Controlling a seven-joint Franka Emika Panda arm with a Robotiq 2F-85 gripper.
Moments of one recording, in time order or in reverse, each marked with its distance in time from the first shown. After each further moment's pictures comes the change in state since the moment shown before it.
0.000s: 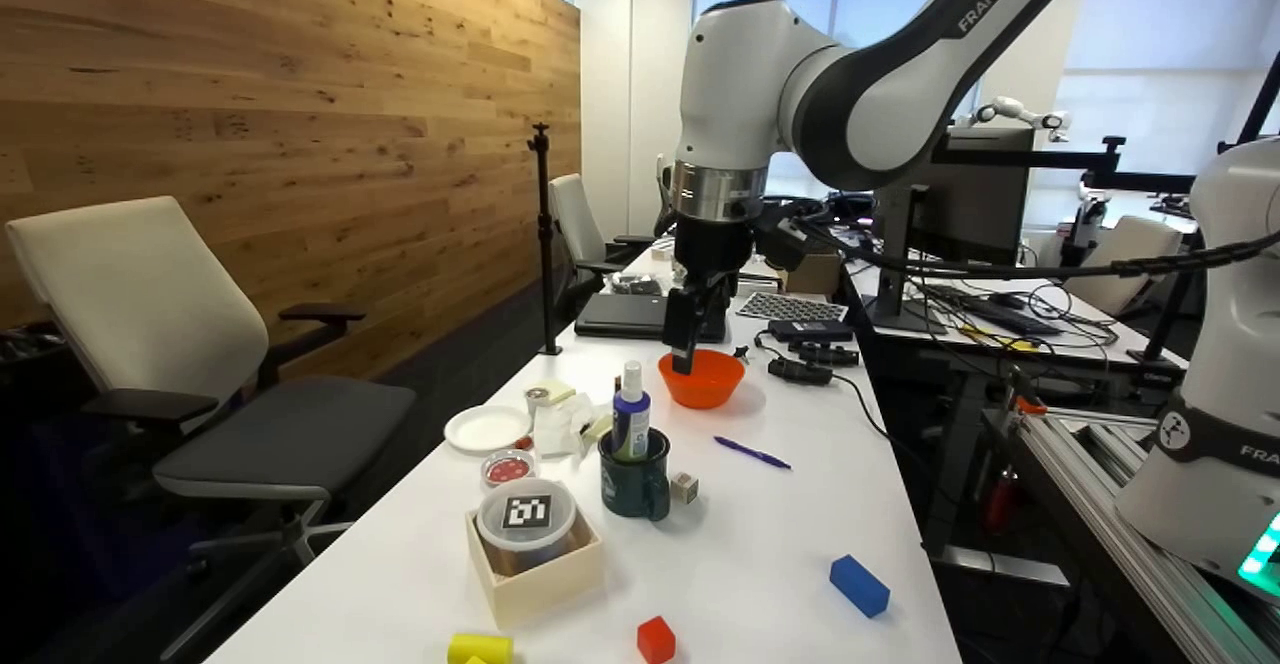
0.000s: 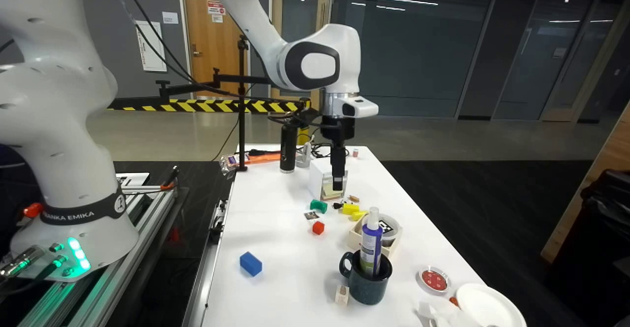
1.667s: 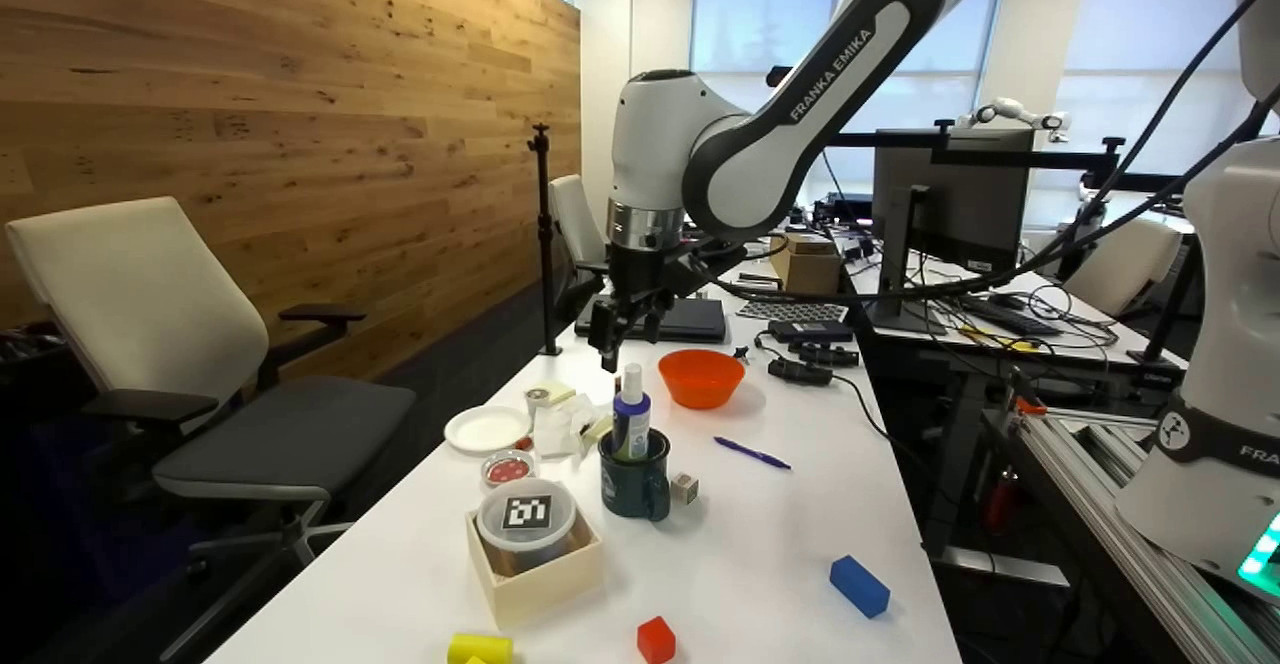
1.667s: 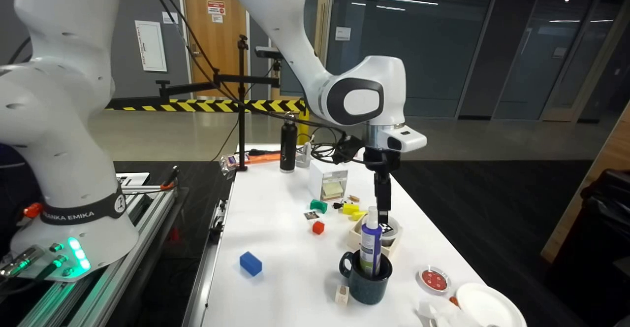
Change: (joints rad) arm 0.062 0.292 -0.185 0.270 0.036 0.100 -0.013
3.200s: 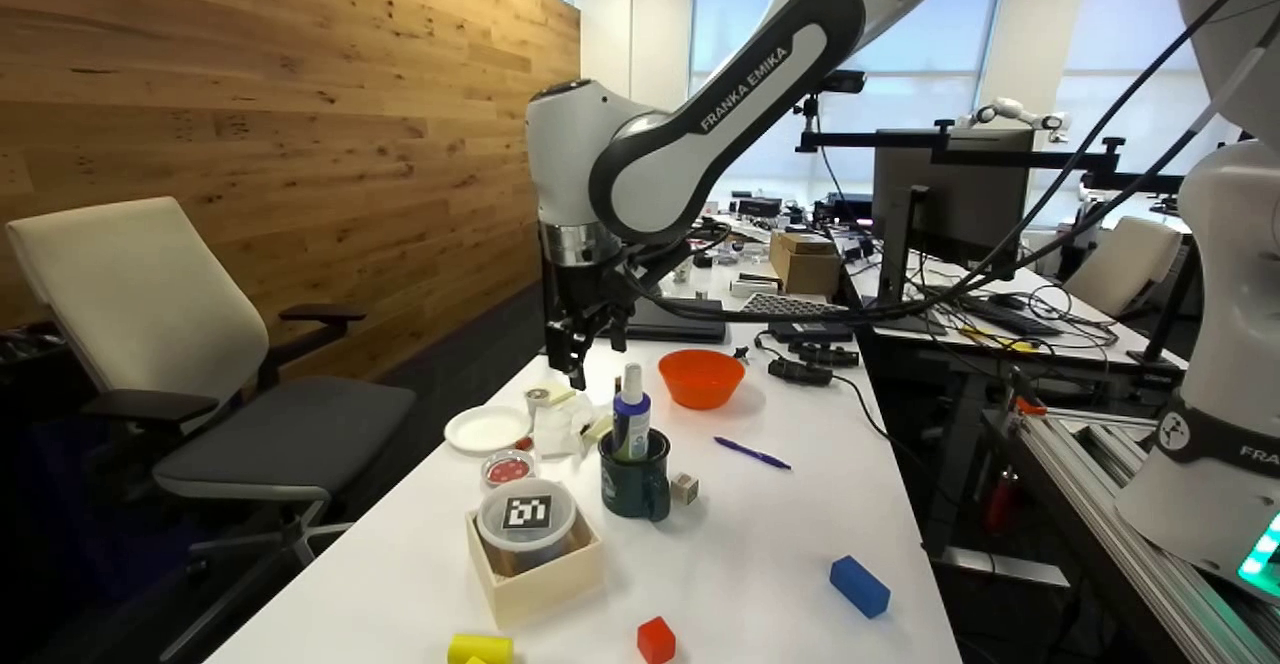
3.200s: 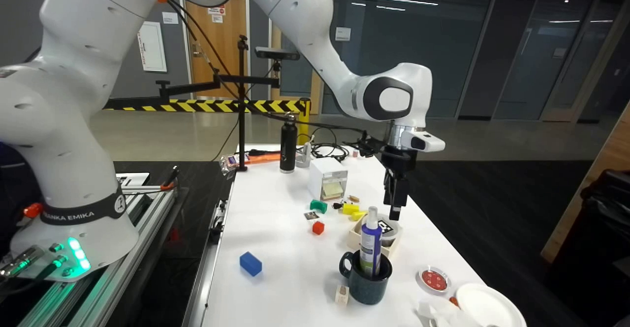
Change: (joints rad) arm 0.060 0.207 -0.010 0.346 0.026 -0.328 -0.045
